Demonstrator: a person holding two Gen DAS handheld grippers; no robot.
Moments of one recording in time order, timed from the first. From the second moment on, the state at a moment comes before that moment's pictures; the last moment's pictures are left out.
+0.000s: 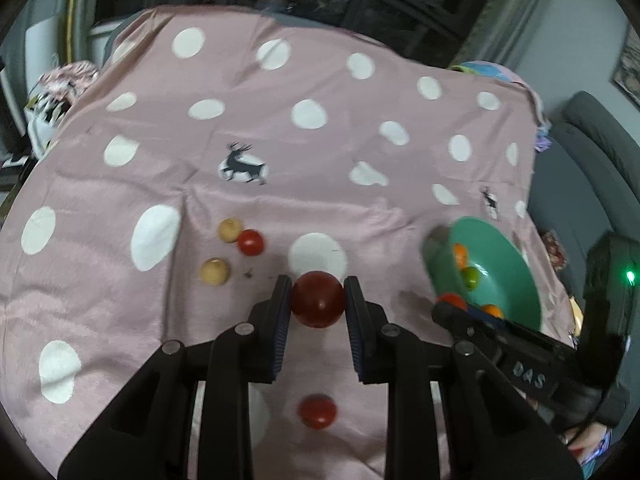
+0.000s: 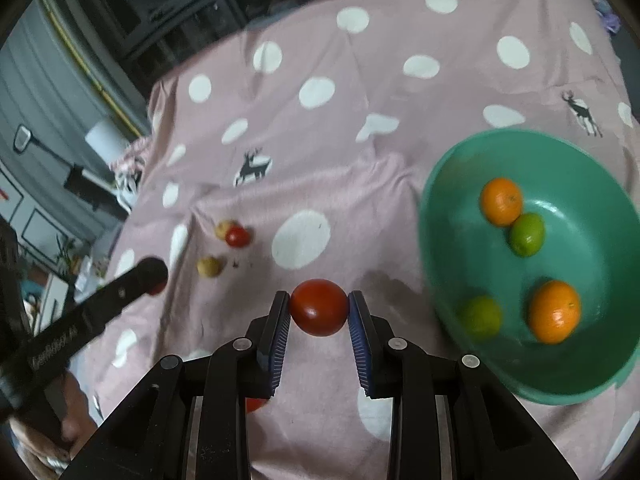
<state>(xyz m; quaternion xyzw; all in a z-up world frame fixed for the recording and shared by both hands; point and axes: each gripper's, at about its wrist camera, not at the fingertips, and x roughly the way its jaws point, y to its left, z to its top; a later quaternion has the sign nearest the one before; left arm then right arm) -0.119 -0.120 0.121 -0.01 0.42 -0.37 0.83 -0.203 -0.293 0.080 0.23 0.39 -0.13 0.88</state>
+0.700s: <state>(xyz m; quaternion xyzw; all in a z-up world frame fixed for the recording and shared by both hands) -0.201 -0.220 0.140 0.05 0.37 -0.48 0.79 -0.292 -0.368 0.117 0.31 0.26 -0.25 0.88</state>
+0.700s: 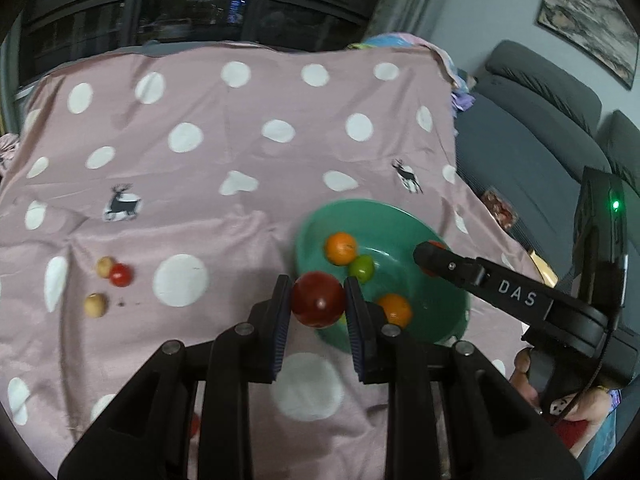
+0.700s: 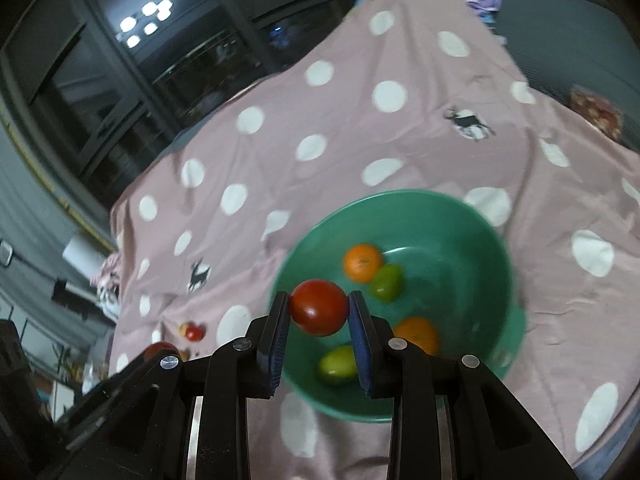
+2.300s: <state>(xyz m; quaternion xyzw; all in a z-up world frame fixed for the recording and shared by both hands) -0.208 -0.280 0.103 0.08 0.44 -0.49 0.75 -0.306 -0.414 0.081 0.35 0.31 -0.32 0.83</state>
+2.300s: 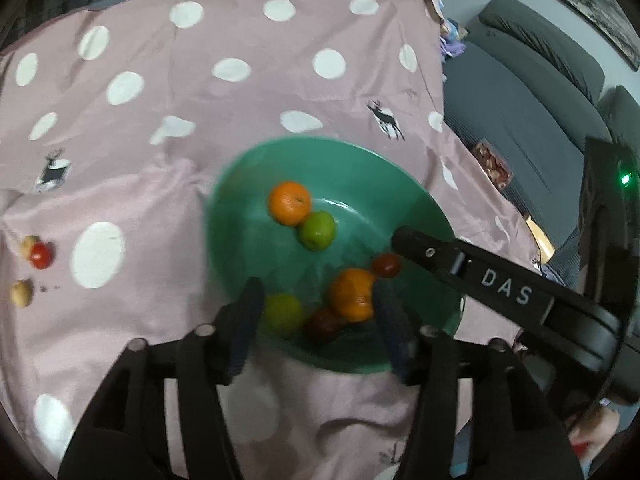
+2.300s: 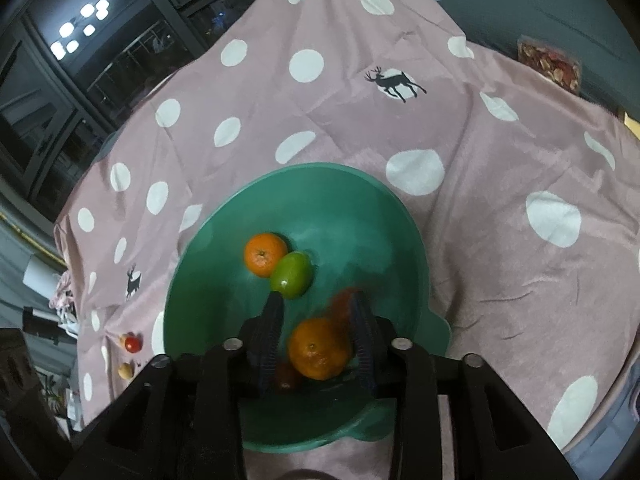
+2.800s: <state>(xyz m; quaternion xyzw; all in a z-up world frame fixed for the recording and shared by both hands) -0.141 -0.120 0.067 0.05 0.54 -0.35 0.77 -0.279 -0.377 0.100 0.33 0.30 -0.26 0.86</state>
